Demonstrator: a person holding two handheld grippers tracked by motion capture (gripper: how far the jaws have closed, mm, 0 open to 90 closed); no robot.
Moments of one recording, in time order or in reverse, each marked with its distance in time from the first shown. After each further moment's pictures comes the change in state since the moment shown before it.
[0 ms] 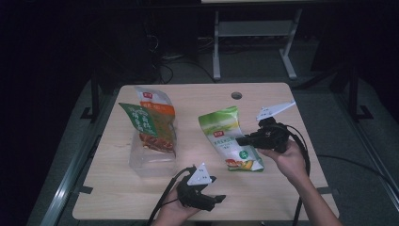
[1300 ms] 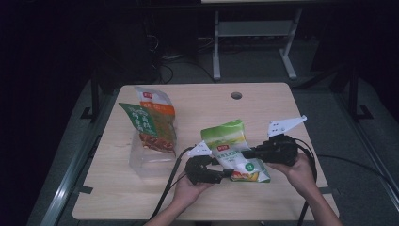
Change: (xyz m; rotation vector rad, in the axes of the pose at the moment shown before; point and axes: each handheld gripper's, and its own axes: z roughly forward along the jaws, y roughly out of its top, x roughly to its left) left arm 0.049 0.024 0.031 -0.186 -0.060 -0.230; right arm 0.003 -0.040 -0.009 -0.059 0.111 -0.081
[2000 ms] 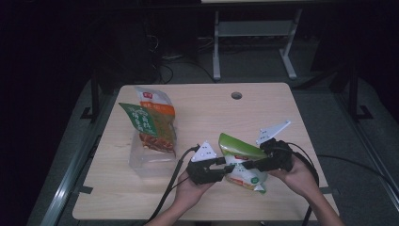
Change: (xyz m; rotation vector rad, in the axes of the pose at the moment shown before) left arm -0.023 0.013 -0.006 -0.018 0.068 0.128; right arm 0.004 -0.007 0.019 0.240 -0.076 0.006
